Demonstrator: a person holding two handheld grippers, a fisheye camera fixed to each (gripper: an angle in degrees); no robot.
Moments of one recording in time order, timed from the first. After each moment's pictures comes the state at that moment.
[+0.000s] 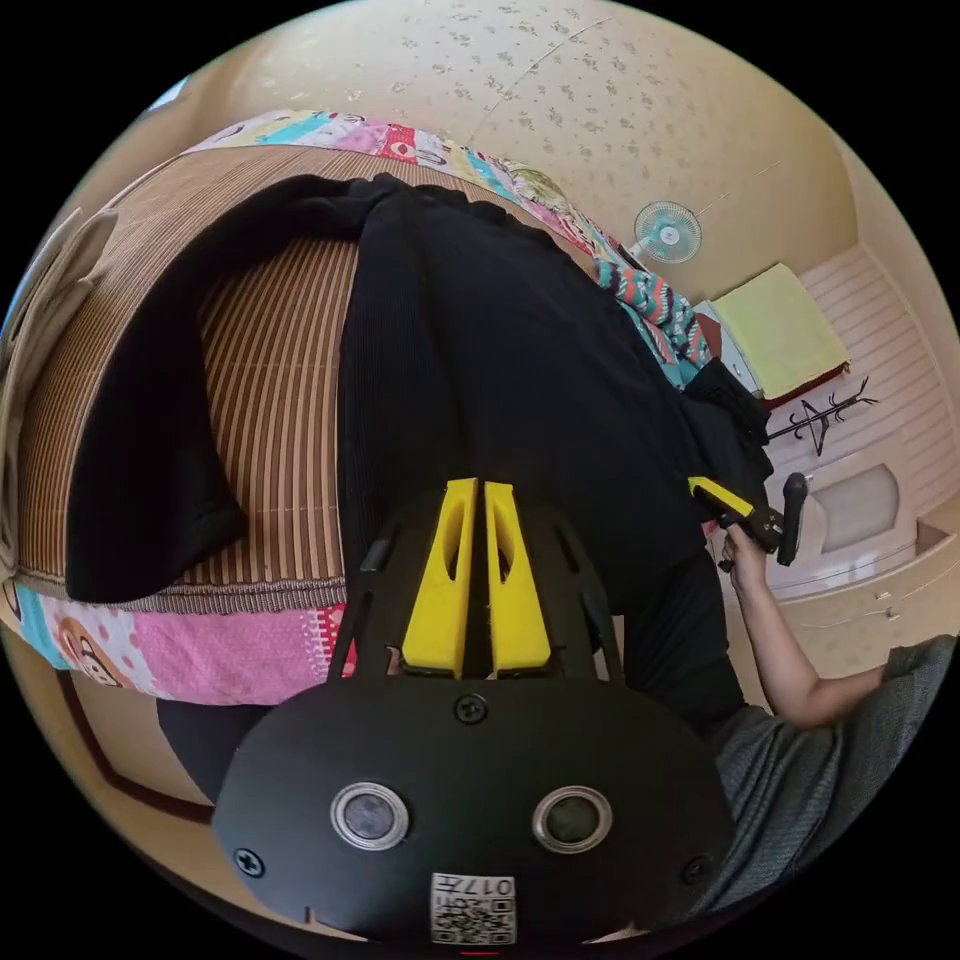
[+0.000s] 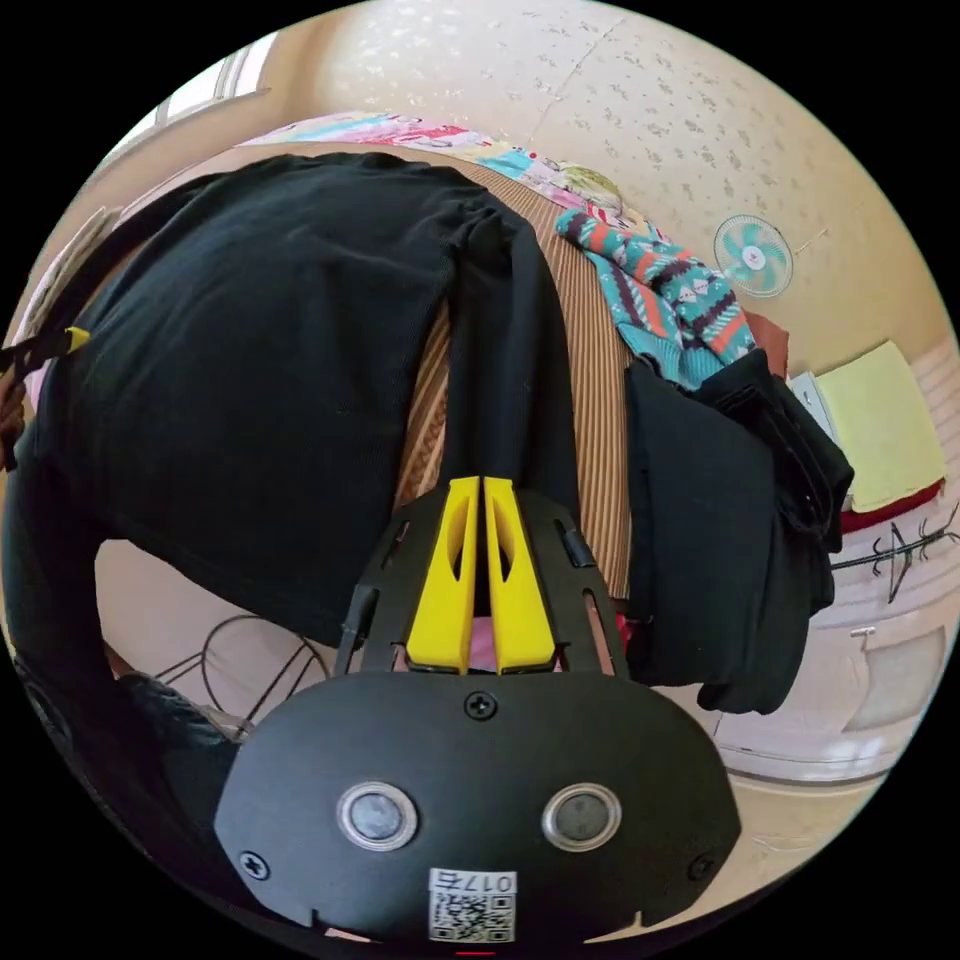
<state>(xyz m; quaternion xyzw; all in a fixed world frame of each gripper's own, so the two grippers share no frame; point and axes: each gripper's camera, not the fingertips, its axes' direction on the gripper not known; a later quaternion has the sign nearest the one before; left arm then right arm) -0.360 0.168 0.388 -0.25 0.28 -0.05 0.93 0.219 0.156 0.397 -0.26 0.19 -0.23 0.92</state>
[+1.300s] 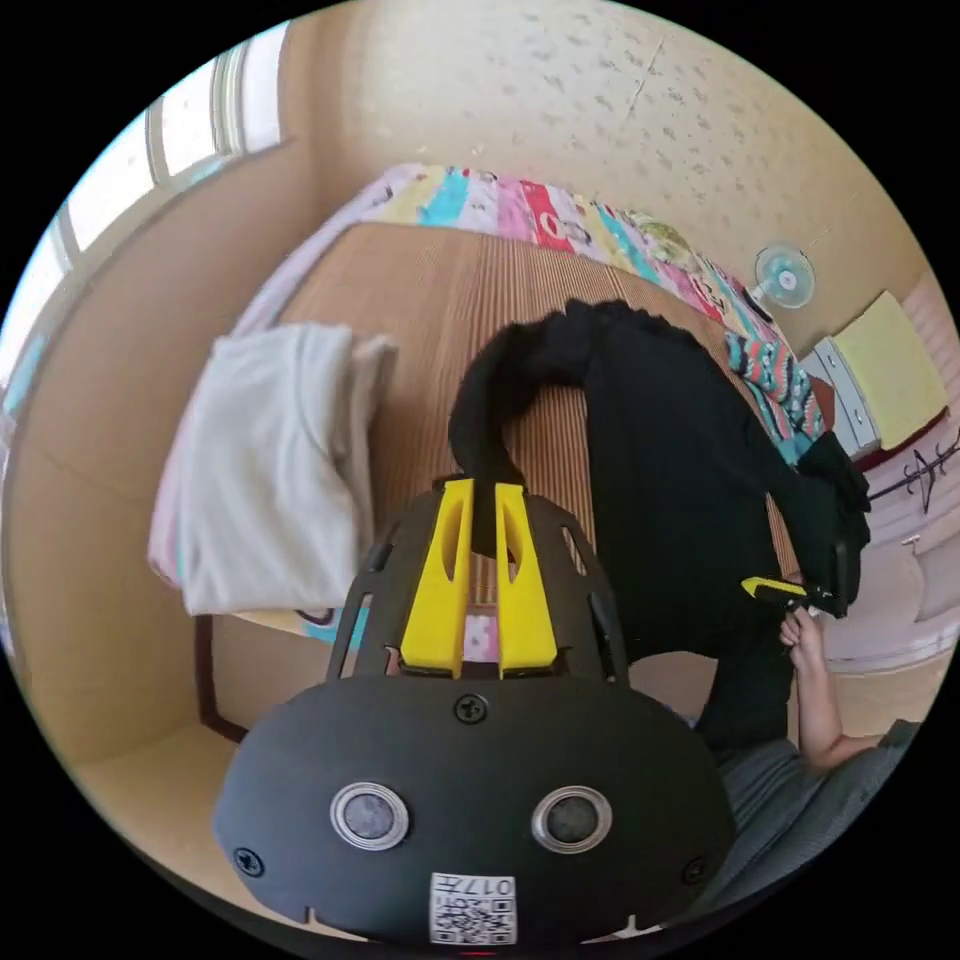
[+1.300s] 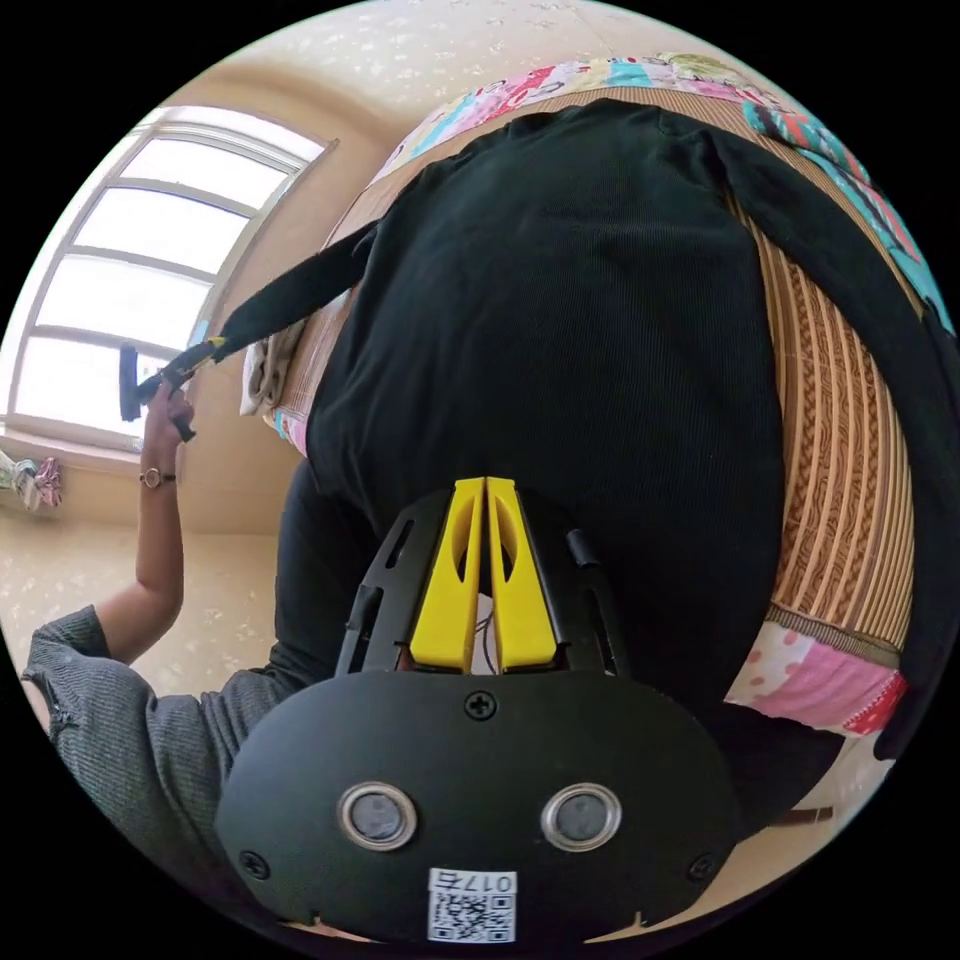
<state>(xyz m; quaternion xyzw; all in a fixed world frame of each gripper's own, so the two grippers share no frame) -0.585 0.059 0.181 -0.13 0.00 -0.11 0.99 0.203 0.260 0.355 -0.36 -0.30 -0.05 0.88</state>
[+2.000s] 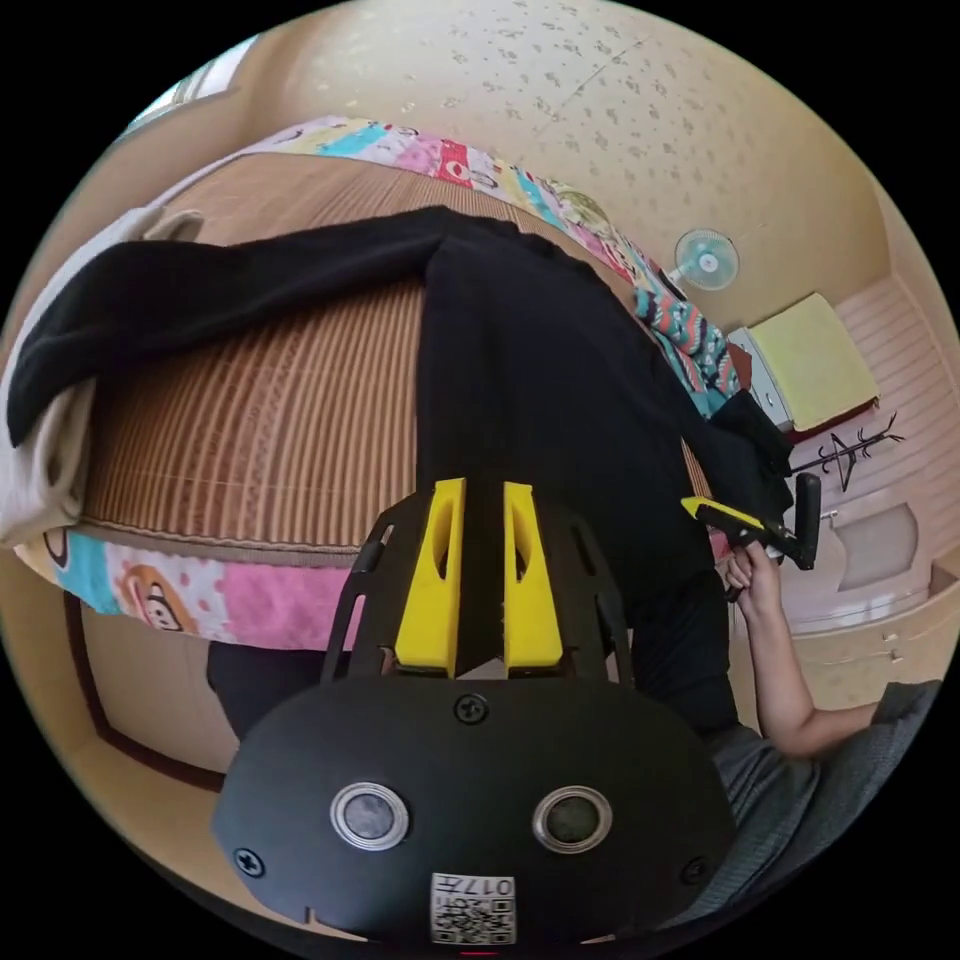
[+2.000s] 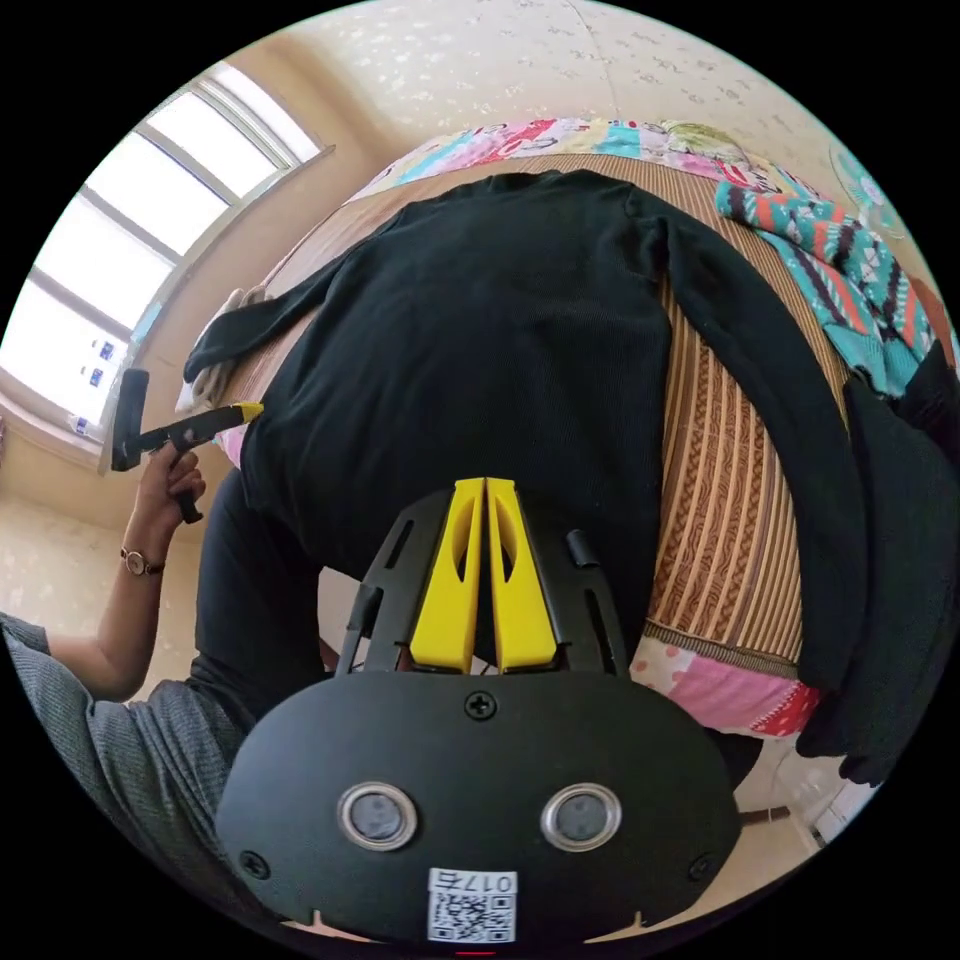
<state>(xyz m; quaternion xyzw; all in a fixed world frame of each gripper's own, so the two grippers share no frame) -0.366 0.248 0.301 -0.28 0.21 -0.09 0.93 0.219 0.269 0.318 -0.35 -0.19 -0.12 0.91</state>
